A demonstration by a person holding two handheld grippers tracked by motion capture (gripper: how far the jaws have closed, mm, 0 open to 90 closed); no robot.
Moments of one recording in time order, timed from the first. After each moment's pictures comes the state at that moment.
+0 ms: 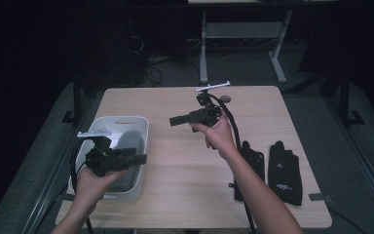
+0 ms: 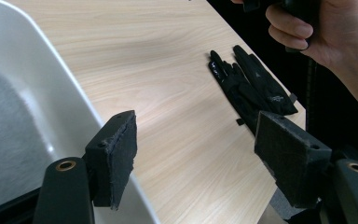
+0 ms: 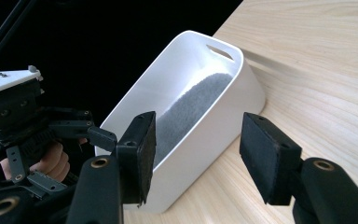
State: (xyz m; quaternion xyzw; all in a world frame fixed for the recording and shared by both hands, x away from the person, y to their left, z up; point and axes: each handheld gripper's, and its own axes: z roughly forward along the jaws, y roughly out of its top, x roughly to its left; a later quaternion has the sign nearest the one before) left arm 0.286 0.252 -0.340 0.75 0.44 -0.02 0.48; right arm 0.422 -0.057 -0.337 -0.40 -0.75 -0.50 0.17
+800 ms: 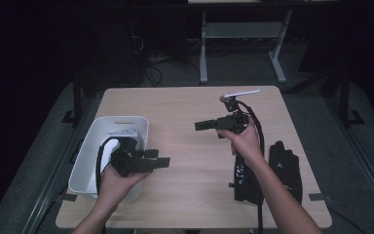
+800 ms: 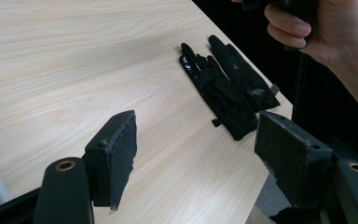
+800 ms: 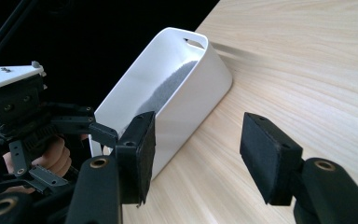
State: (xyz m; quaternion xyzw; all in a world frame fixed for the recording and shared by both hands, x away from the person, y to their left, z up) left arm 0.289 0.196 -0.346 0.77 0.41 -0.04 0.48; right arm 0.398 -0.126 -0.341 -0.42 -0.74 -0.50 0.16
